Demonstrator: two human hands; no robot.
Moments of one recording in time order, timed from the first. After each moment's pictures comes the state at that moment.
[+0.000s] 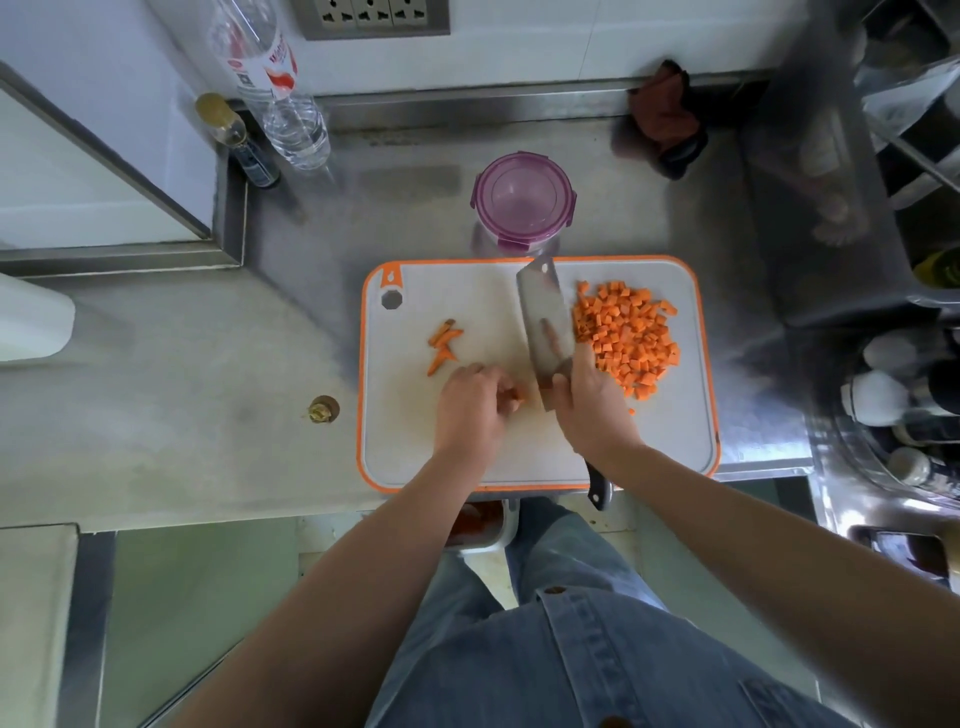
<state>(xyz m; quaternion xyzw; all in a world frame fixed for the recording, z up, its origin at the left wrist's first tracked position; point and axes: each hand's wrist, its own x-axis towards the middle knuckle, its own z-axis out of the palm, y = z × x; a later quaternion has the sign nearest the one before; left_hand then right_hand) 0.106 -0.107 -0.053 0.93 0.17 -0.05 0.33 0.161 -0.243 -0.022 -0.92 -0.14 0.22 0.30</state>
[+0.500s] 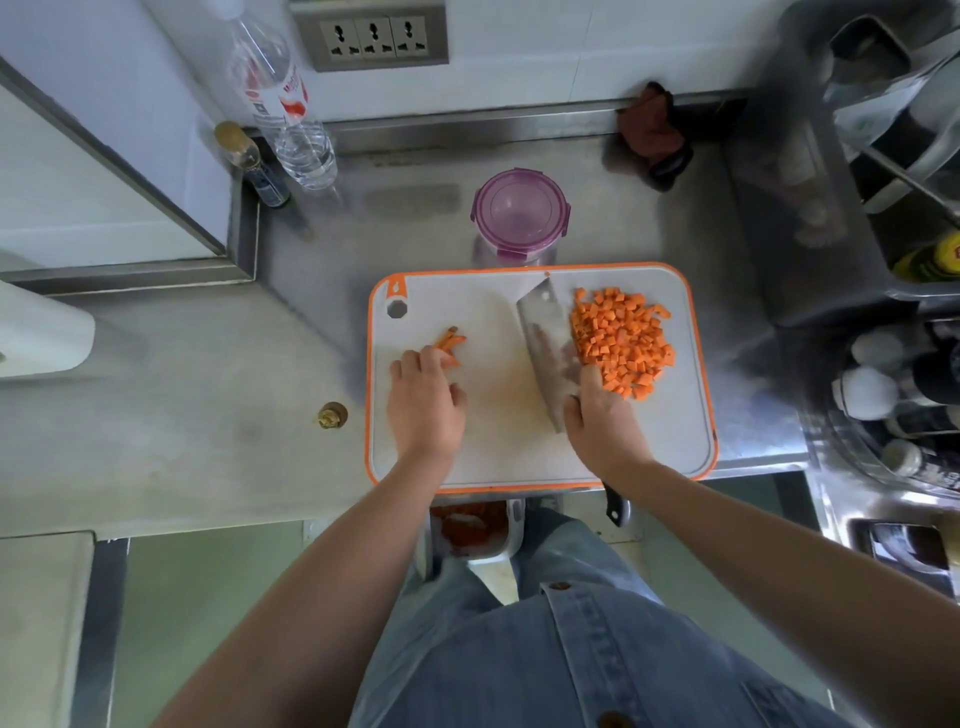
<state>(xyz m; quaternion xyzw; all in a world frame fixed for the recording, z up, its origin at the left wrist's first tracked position) 0.095 -0.071 -0.042 0.94 0.28 0.00 0.21 0.146 -0.260 -0.026 -0.92 -0.13 0.22 0.29</state>
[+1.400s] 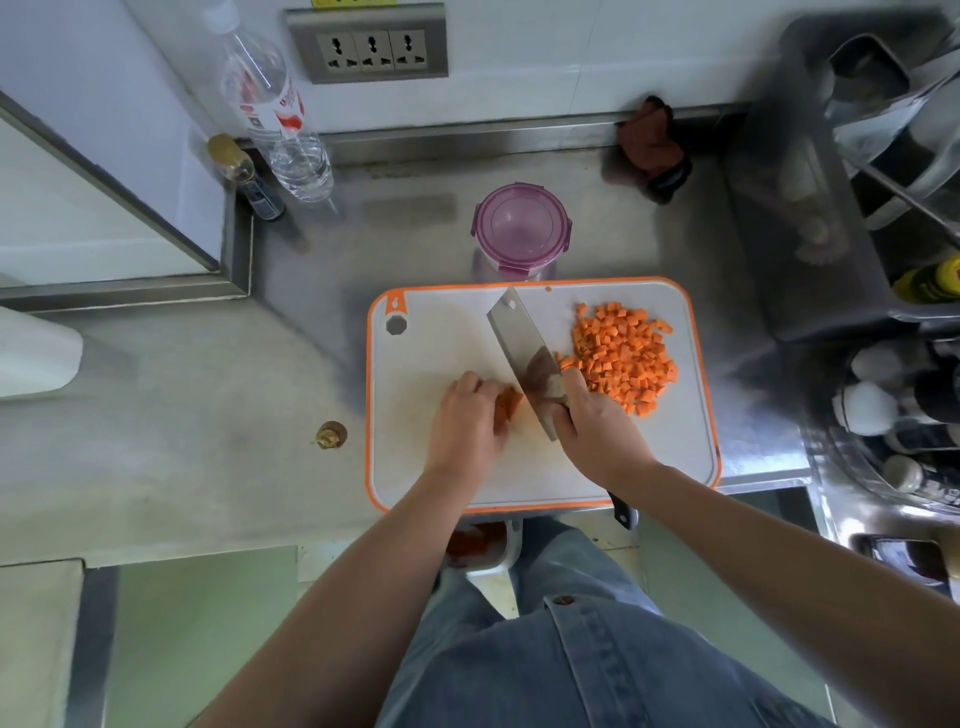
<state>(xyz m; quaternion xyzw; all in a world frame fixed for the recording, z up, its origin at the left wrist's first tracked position) 0.105 -0.091 -0.043 0.95 0.13 -0.06 0.26 0.158 -0.248 -0.013 -0.91 -0.21 0.25 0.25</state>
